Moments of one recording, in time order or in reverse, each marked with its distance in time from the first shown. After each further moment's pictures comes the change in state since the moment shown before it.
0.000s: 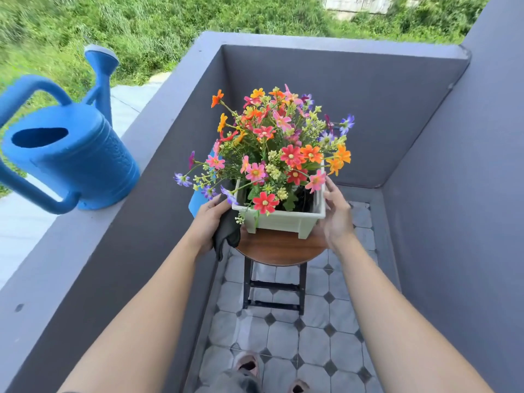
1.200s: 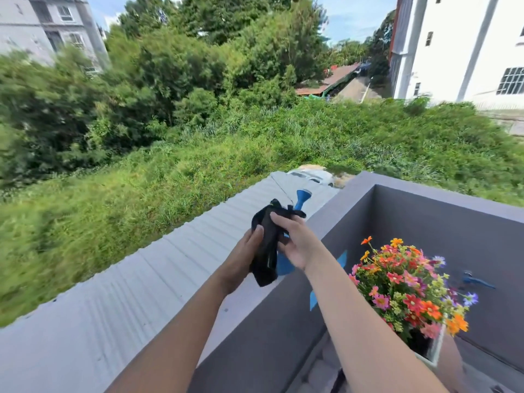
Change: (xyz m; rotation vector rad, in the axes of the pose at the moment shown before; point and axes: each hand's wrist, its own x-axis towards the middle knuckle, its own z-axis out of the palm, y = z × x) left_hand -0.251 0.198 -0.098 0.156 0.255 0.374; right_hand -0.206 -0.108 0.324 -0.068 -0.929 0.274
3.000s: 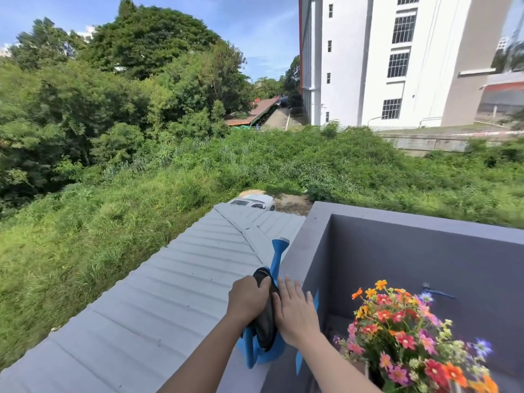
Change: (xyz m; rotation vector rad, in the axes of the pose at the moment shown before) left_hand 0.152 -0.023 0.003 0.998 0.159 -0.074; right_hand 0.101 0.074 -0.084 -1.617 0.528 -0.062
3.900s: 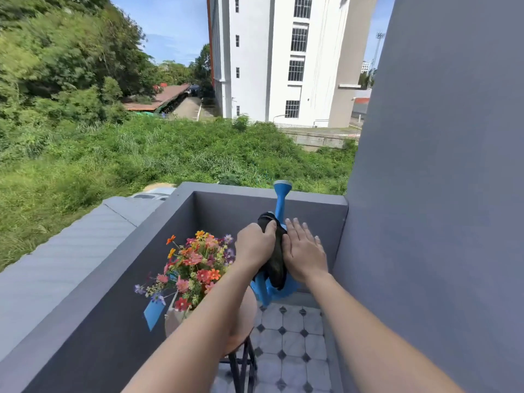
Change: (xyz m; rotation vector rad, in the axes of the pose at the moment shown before) left_hand -0.210 0.325 0.150 -0.313 -0.065 0.335; right_hand -0.202 0.297 -0.240 -0.116 0.300 0.260
